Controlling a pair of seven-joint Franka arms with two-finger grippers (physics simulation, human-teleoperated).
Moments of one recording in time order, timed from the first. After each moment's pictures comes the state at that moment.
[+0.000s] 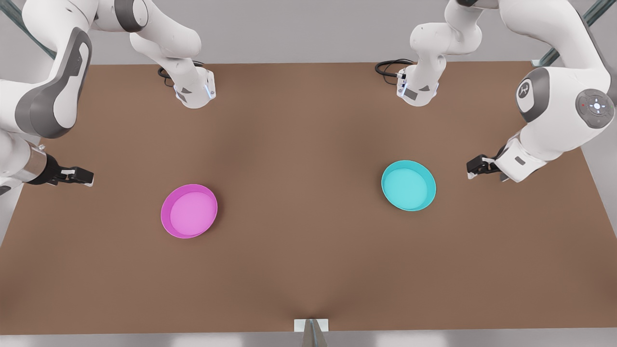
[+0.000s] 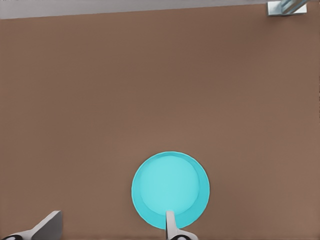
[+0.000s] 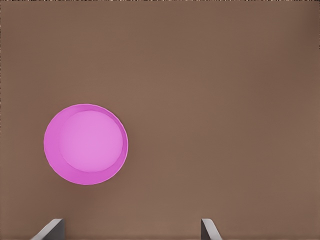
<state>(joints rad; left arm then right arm) -0.03 0.14 -0.02 -1.51 -0.04 1.64 0.03 -0.11 0.30 -0.01 -1.23 -0.07 1.43 -0.11</state>
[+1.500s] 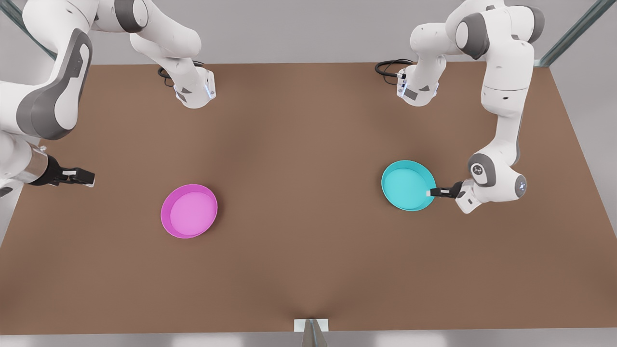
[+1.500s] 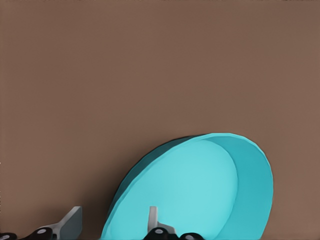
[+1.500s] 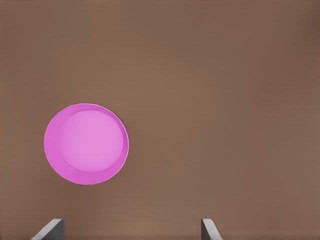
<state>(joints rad) -0.02 0.49 0.14 -2.05 -0.57 2.14 0.50 -0.11 0.31 0.00 -1.23 -0.07 1.43 -0.11</state>
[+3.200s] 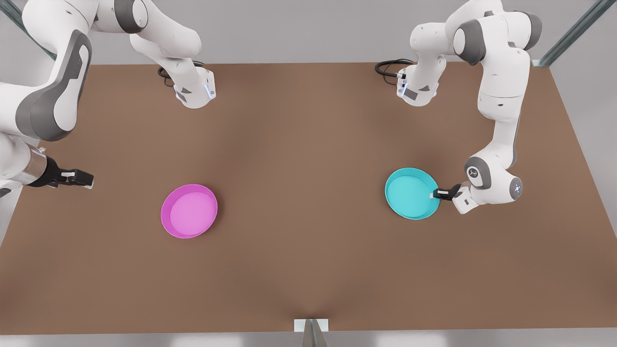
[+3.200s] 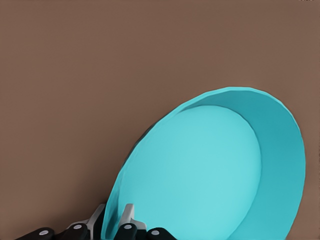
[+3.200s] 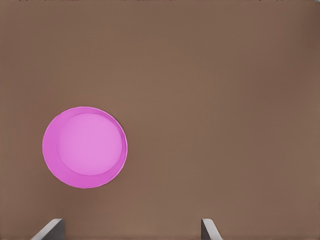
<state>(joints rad) -0.04 0.53 0.16 -2.04 -0.56 2.20 0.62 -0.12 0.31 -0.01 -1.23 -0.06 1.45 -0.11</state>
